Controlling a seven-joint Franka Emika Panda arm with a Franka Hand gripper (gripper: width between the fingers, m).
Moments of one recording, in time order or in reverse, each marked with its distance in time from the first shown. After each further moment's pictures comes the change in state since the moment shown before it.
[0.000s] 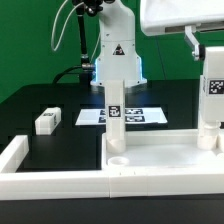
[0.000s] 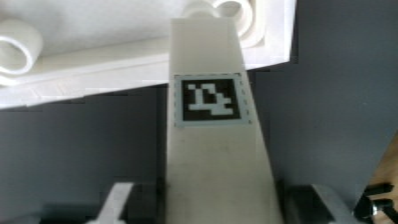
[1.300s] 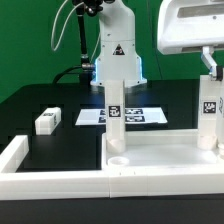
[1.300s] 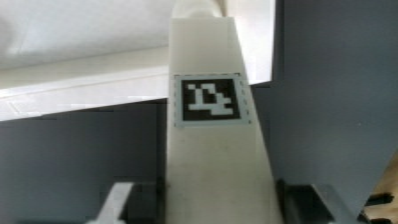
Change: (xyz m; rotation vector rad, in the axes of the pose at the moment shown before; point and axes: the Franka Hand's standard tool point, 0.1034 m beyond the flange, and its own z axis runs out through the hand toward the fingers) arm 0.000 -0.010 0.031 -0.009 0.008 -0.045
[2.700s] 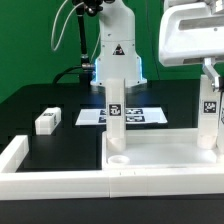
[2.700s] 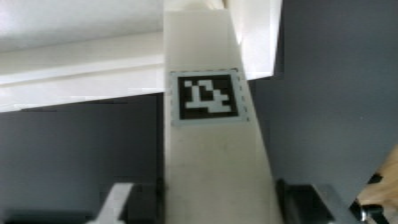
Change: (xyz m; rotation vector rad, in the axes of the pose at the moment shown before) arm -0.004 -0.004 0.013 0.016 0.094 -0.004
